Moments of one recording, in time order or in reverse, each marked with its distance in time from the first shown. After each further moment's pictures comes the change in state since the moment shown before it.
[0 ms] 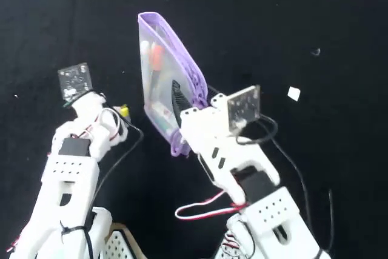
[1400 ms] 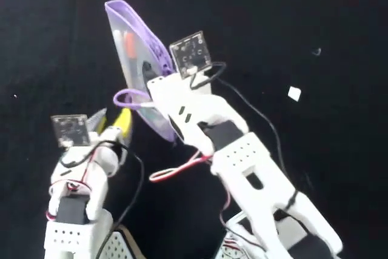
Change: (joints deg) left arm -0.1 -56.8 26.2 1.4 -6.5; right arm -3.8 34.0 -26.6 4.1 7.1
